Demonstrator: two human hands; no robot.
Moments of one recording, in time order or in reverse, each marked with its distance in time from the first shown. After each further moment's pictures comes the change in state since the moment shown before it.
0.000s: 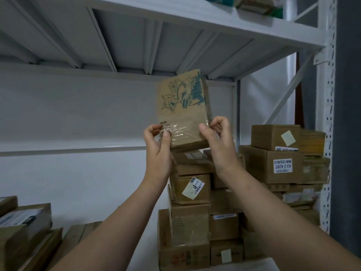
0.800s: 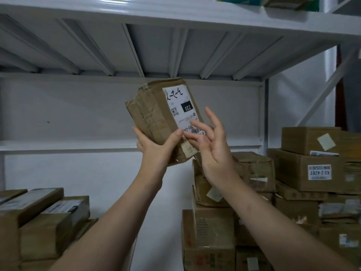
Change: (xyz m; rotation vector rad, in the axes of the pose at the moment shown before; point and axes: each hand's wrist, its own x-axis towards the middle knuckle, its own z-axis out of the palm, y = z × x) left_hand 0.009 0.037 -0.055 0.139 0.124 -0.229; right_hand -0.029 -0.017 0.053 0.038 -0.254 -0.246
